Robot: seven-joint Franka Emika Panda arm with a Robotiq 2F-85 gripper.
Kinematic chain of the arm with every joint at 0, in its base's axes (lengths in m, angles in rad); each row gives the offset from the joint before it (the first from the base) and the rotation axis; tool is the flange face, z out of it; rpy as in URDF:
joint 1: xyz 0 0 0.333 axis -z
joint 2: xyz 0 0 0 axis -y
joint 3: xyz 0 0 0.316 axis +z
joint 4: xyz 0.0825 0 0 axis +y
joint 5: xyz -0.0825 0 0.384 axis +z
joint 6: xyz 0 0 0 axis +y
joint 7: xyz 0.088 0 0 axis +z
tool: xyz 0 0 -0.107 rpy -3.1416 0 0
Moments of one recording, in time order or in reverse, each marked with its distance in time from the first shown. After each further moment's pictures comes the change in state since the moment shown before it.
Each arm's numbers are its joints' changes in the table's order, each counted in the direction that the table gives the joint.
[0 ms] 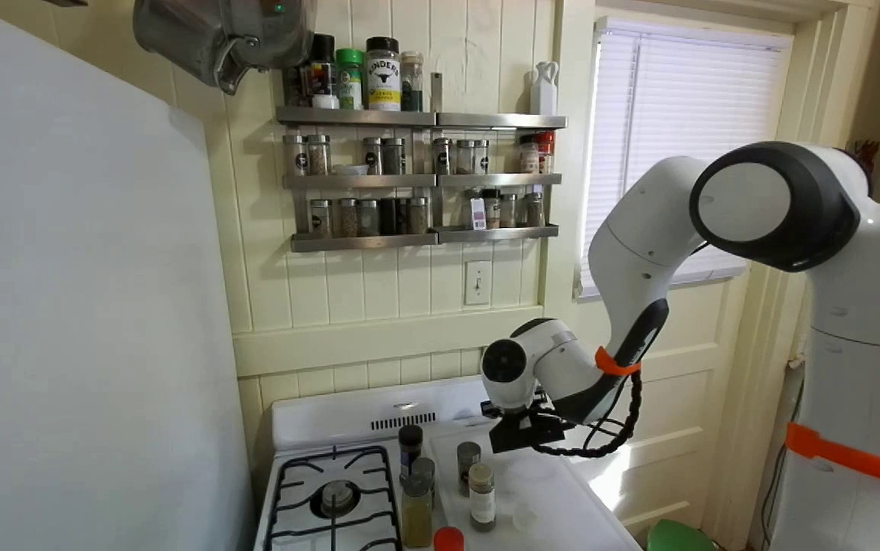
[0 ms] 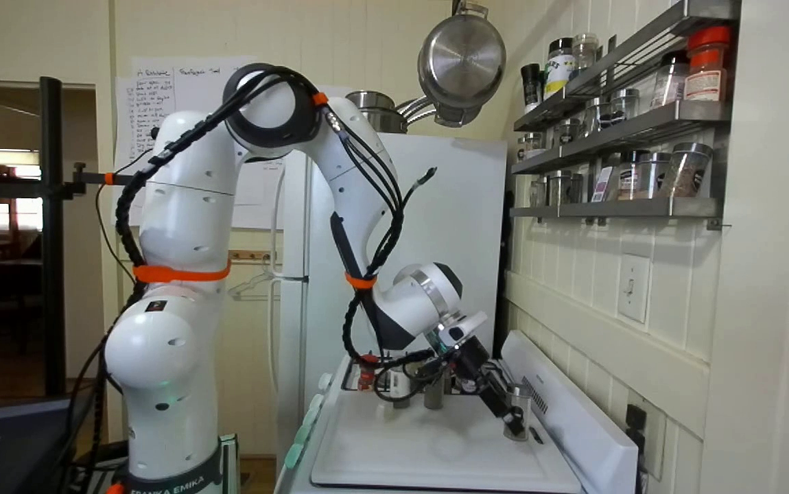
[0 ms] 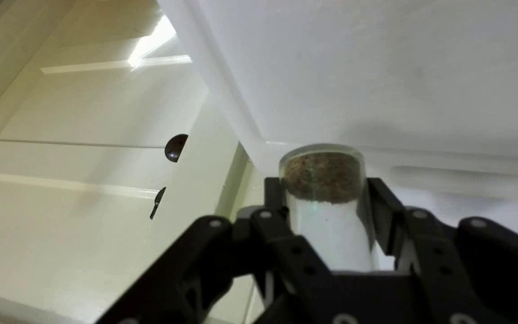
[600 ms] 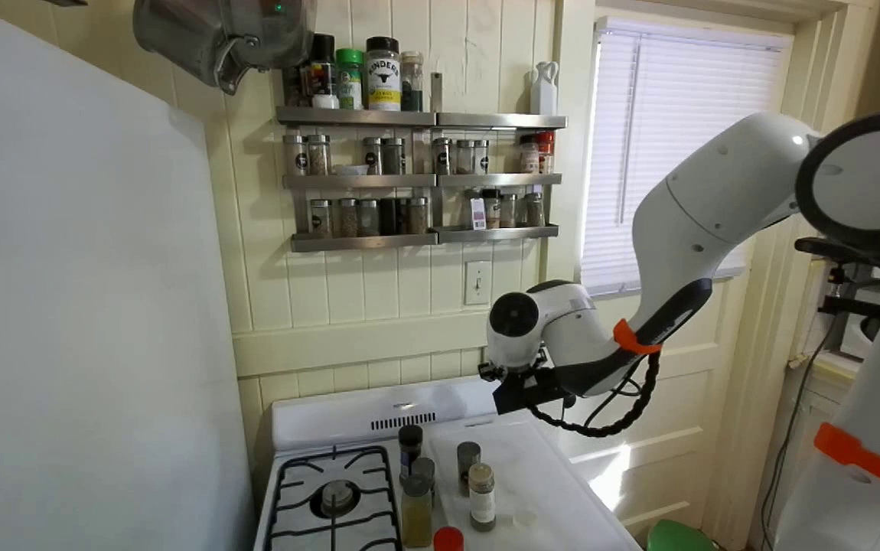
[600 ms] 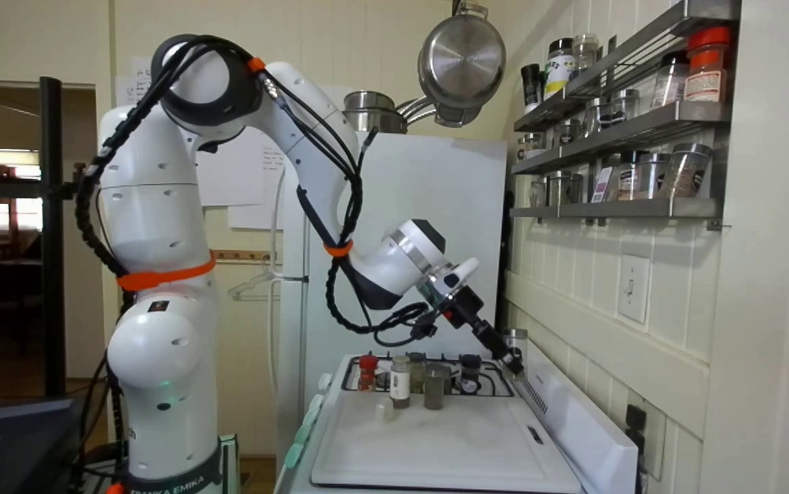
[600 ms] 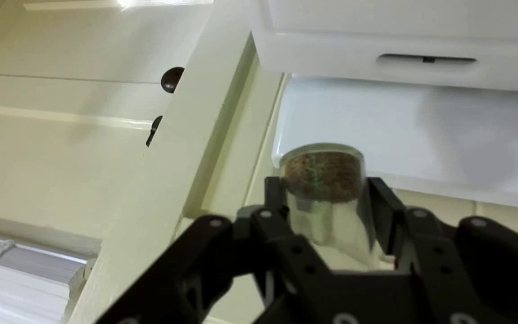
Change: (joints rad) arm -0.027 0.247 0.000 0.062 0.148 0.000 0.272
